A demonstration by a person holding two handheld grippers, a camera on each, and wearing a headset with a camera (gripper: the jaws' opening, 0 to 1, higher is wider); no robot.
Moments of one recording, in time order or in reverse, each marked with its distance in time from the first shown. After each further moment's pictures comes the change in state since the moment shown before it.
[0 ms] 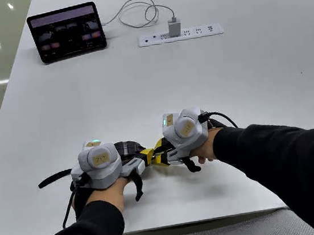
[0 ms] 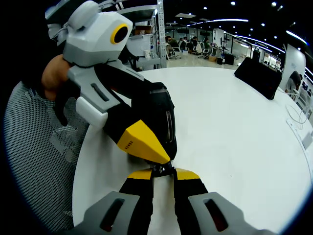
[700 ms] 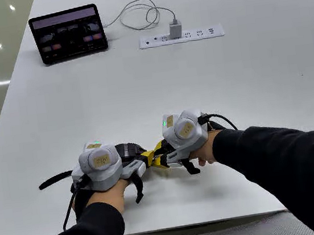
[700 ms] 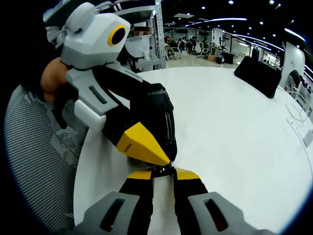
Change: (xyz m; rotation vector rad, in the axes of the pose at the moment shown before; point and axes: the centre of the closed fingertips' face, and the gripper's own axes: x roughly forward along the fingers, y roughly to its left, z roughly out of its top) left arm 0.000 0.000 -0.001 0.000 0.002 -0.002; right arm 0.002 0.000 0.002 0.018 -0.004 0.006
